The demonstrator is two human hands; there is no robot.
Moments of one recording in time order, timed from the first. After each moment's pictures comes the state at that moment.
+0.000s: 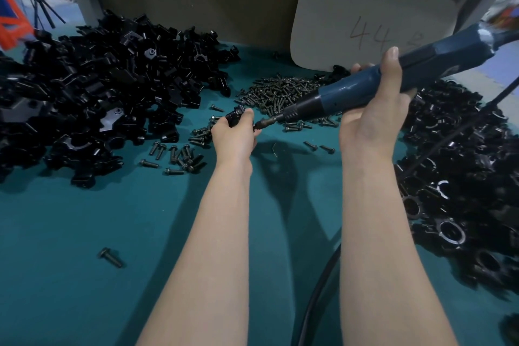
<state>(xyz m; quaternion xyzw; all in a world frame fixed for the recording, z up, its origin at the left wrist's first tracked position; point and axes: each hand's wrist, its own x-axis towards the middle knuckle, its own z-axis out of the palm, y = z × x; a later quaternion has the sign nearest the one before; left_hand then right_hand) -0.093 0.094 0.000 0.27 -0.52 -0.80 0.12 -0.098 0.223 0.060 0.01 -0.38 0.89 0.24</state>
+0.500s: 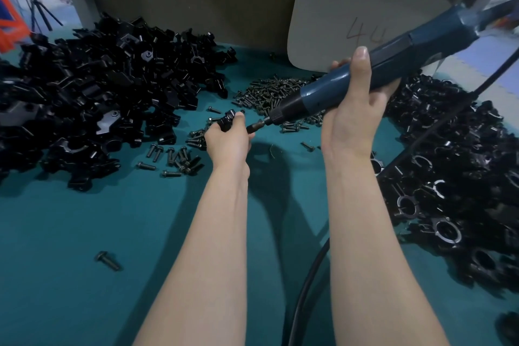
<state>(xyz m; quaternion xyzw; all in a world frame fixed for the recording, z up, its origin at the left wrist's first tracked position) -0.095 0.094 -0.004 0.31 -0.51 -0.79 0.14 -0.096 0.204 0.058 0.07 -0.43 0.87 0.25</state>
